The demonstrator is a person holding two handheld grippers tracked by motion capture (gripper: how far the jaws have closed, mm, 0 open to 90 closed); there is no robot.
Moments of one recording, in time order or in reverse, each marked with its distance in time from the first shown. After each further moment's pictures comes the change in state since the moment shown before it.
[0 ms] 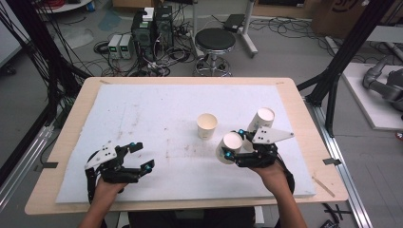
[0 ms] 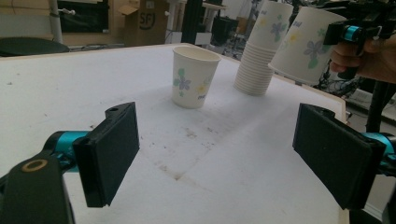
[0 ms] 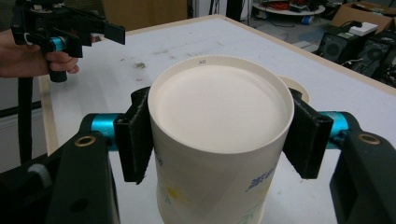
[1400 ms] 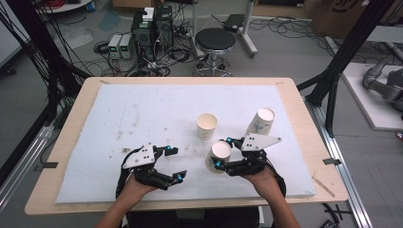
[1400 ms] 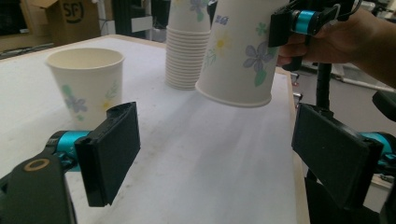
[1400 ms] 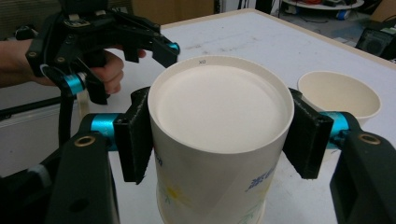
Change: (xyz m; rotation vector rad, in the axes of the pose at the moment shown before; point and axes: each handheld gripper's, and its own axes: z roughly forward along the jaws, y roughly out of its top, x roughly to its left) left arm -0.046 0.006 0.077 0.086 -0.251 0.137; right arm 0.021 -0.004 0.019 0.016 0.112 0.002
